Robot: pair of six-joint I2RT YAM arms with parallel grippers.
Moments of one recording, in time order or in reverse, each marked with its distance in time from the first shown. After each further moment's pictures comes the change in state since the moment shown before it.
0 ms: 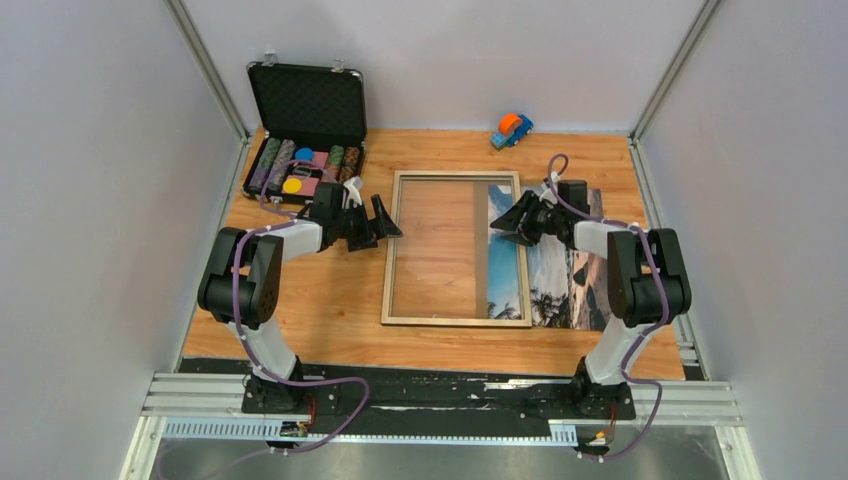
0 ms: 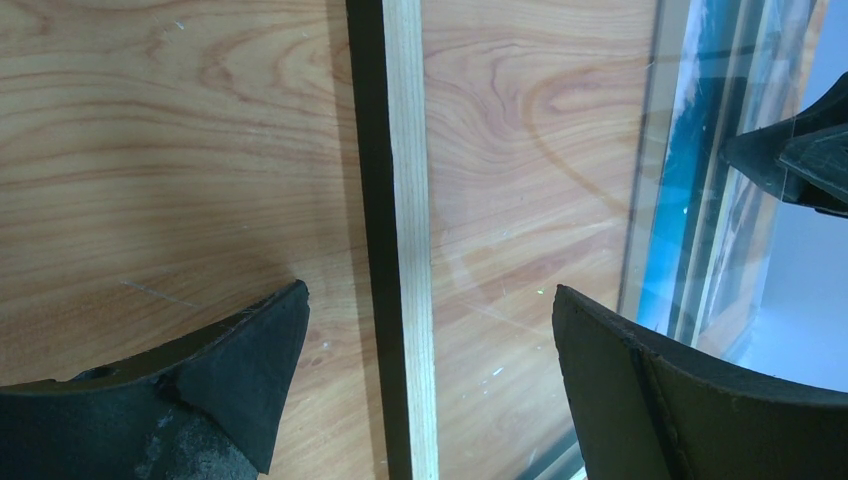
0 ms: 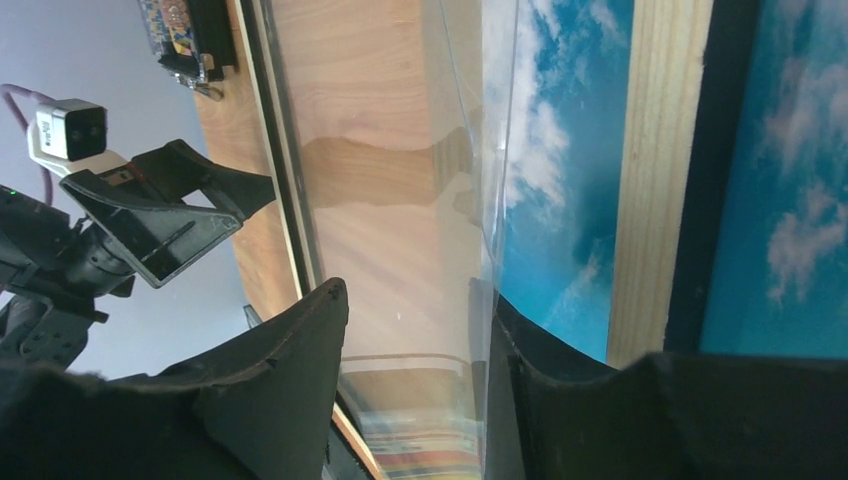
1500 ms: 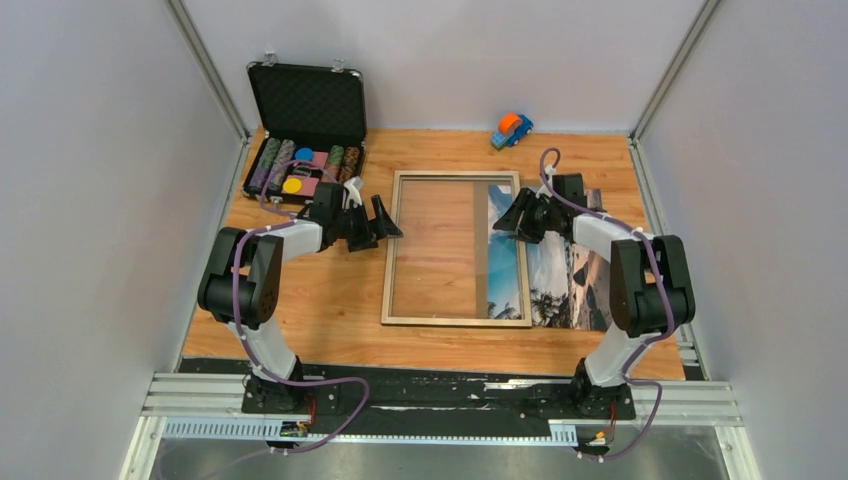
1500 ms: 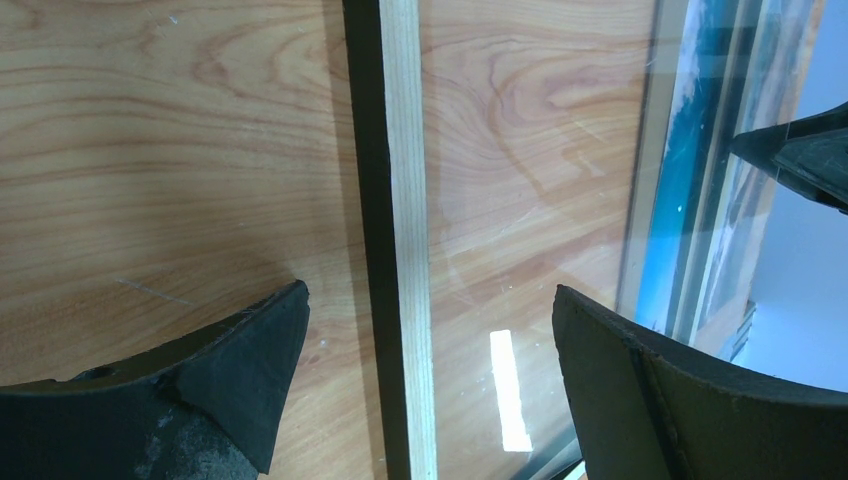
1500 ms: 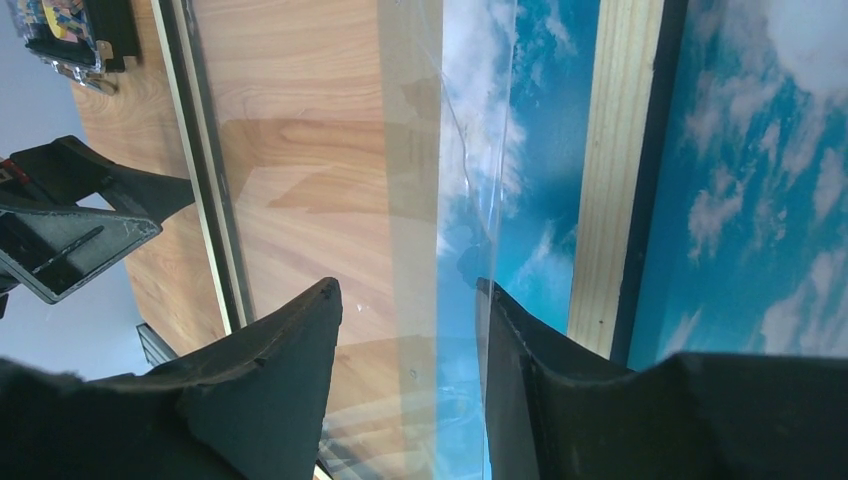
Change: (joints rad) left arm 0.000 0.000 0.000 -0.003 0.006 0.000; right arm 0.045 -0.064 0.079 -0.234 0.182 -0.192
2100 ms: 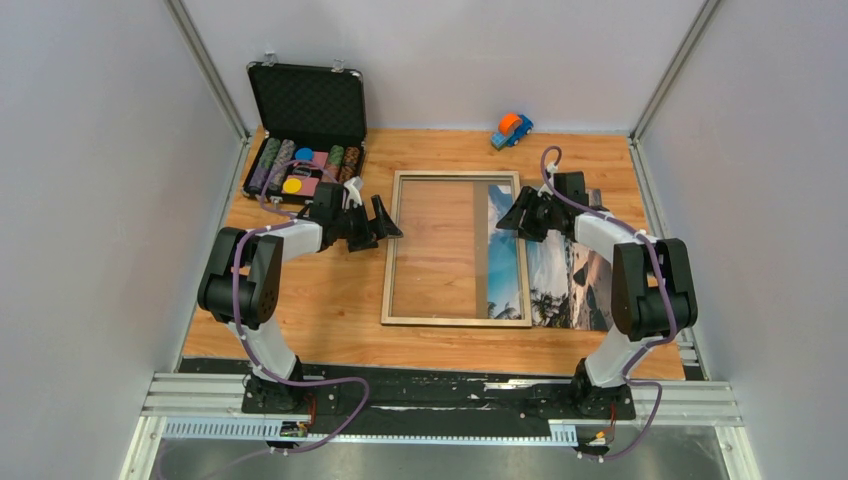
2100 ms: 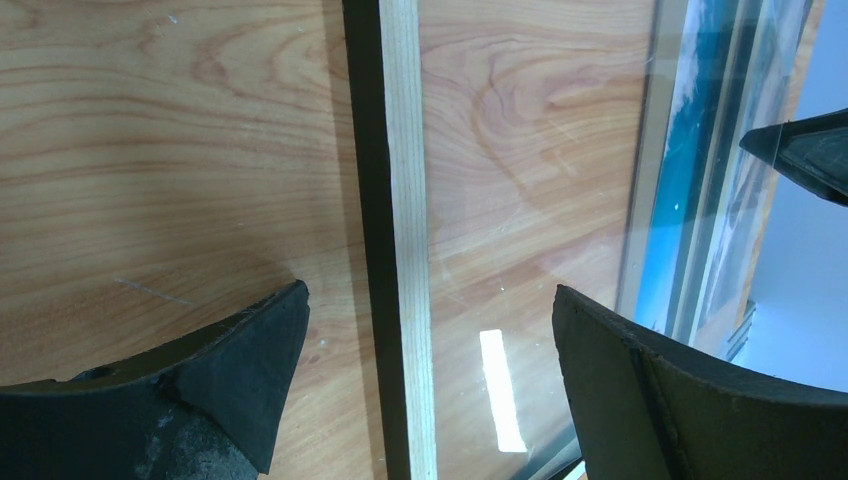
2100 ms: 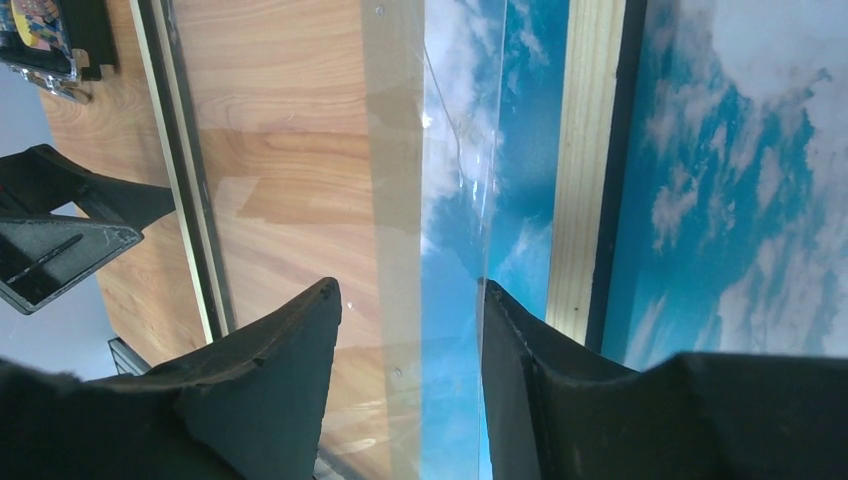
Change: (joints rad) left arm 0.000 0.000 0.000 -0.001 0.002 0.000; right arm 0.000 -0.026 0.013 -0.043 0.051 -0.034
